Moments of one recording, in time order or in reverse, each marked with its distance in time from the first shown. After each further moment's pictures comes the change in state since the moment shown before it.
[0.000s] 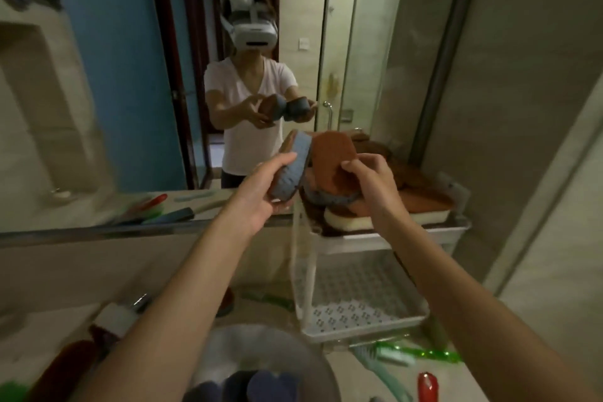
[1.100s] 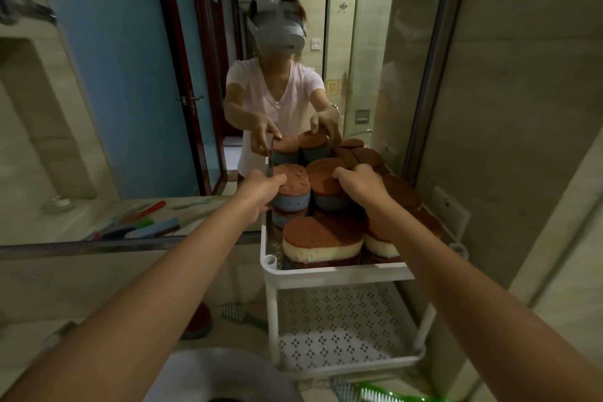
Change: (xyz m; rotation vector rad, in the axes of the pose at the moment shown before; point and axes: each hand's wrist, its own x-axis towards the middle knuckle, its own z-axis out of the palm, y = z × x) left_hand 0.110 -0.024 0.051 0.602 0.344 0.022; right_hand 0.117 0.026 -0.041 -0.515 -0.080 0.110
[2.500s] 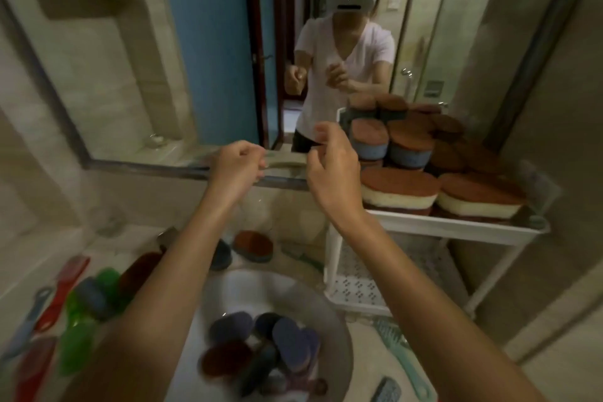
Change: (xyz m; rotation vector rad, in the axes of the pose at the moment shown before) left_hand -0.082 -0.075 -0.120 -0.009 0.359 0.173; right_hand -0.144 -0.040 0.108 0.037 0.043 -0.675
